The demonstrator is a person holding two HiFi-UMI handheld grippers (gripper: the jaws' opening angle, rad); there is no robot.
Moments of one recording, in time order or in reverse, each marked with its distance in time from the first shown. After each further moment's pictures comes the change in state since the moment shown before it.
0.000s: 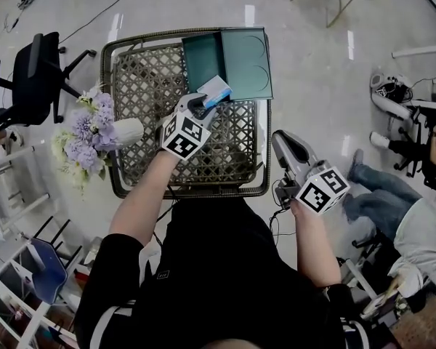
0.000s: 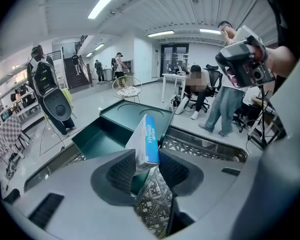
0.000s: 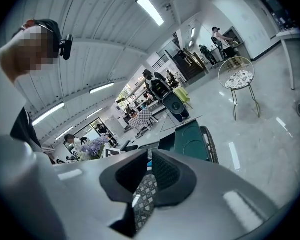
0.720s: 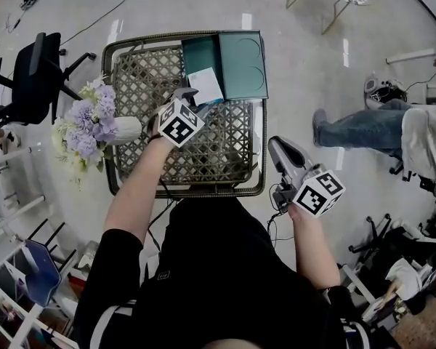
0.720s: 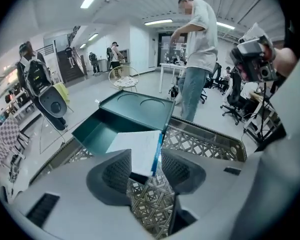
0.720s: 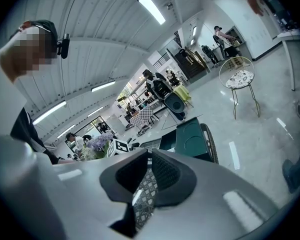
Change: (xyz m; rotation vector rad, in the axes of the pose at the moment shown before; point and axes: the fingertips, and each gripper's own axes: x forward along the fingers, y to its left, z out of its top) left arm 0.002 0.012 -0.015 0.034 0.125 -0.031; right arm -0.020 0.009 -0.015 -0.012 0.020 0.009
